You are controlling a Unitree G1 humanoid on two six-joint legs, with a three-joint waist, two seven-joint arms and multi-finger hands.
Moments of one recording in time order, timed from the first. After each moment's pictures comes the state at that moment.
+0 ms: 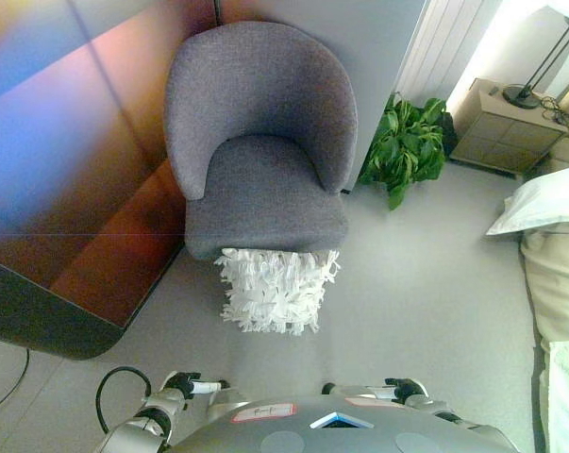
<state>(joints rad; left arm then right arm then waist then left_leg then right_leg) 0.01 0.27 -0.29 1.25 -0.08 0.15 0.05 0.03 -0.21 0.24 1.29 0.05 0.15 -0.12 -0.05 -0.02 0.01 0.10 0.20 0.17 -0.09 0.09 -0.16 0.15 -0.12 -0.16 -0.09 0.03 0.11</state>
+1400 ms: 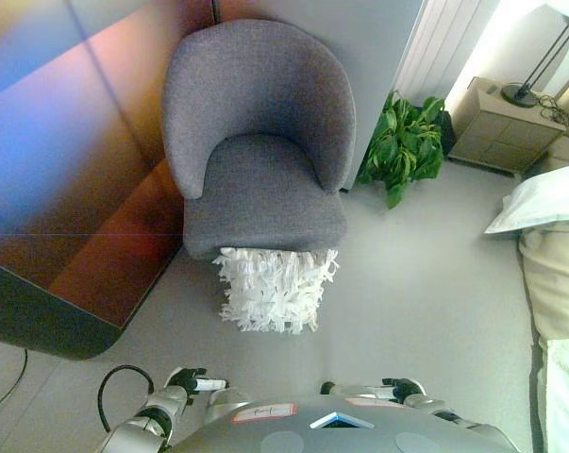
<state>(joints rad) -0.01 0.27 -0.29 1.25 -0.09 0.09 0.05 0.00 -0.21 0.26 1.29 0.08 0.15 -0.10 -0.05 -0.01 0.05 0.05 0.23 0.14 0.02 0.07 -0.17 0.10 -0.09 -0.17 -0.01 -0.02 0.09</state>
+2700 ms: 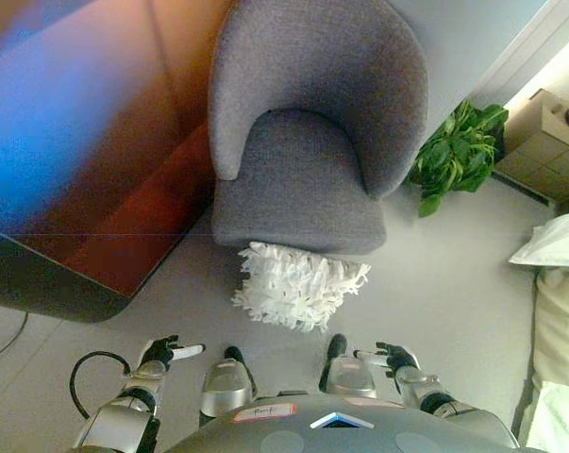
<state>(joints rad) -0.07 0.34 -0.20 1.30 -0.17 0.00 0.11 -0.04 -0.19 0.19 1.26 0.06 0.05 -0.13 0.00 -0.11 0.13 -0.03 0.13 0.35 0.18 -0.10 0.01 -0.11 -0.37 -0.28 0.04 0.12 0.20</state>
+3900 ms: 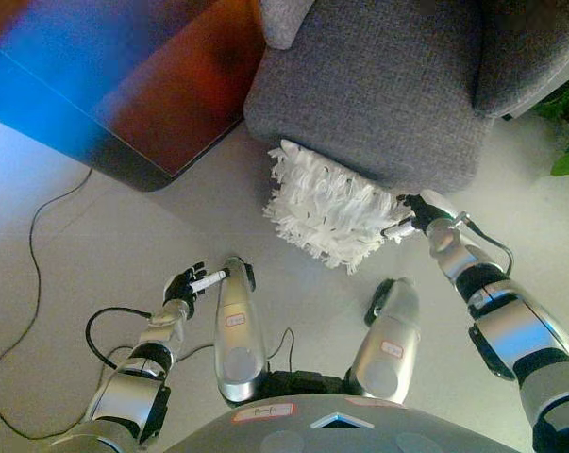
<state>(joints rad) -0.24 0.32 -0.16 1.13 -0.45 -0.06 0.02 -0.69 -0.51 0.59 1.10 -0.19 0.13 -0.04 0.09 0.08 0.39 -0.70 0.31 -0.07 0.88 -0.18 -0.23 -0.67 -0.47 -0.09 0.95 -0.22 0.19</state>
